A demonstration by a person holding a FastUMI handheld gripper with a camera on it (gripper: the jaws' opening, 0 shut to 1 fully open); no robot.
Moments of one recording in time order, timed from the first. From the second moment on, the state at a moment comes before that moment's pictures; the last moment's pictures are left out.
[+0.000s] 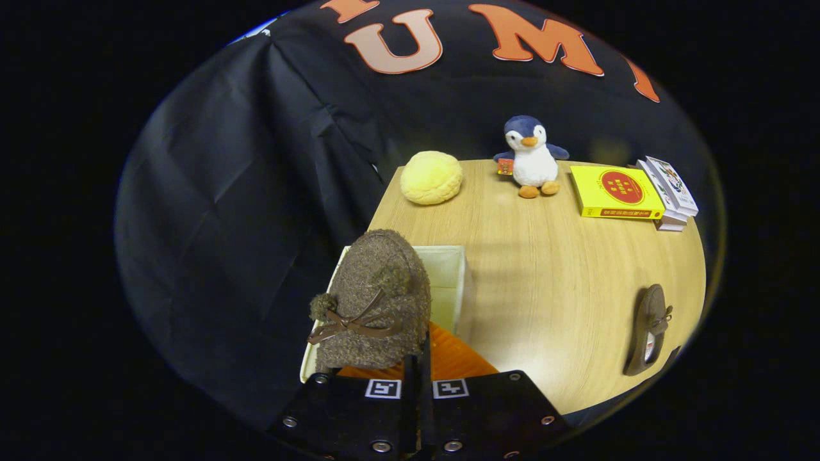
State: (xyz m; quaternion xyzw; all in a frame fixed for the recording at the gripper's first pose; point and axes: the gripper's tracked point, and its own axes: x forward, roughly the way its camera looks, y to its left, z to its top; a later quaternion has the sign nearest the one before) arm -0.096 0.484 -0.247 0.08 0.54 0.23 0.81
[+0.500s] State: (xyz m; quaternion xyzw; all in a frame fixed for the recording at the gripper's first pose) arm -0.106 0.543 -0.320 0.05 0.59 0.18 0.79
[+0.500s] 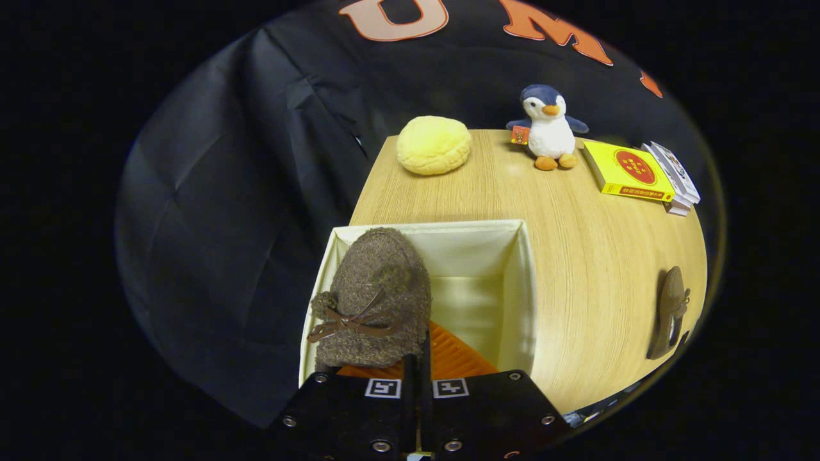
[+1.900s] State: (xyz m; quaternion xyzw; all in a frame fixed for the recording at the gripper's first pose) arm -0.124 0.339 -0.245 0.08 0.49 0.29 0.82
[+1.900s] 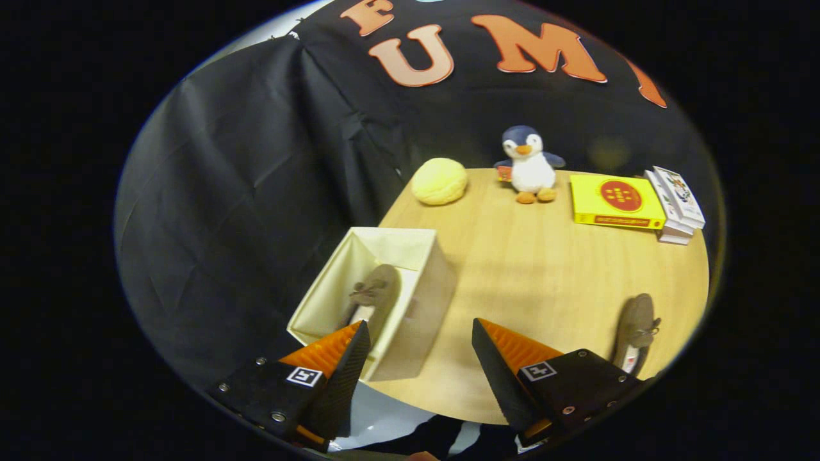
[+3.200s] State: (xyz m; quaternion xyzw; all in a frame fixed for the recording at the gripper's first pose) arm -0.070 0.014 -0.474 -0.05 0.52 0.08 0.85
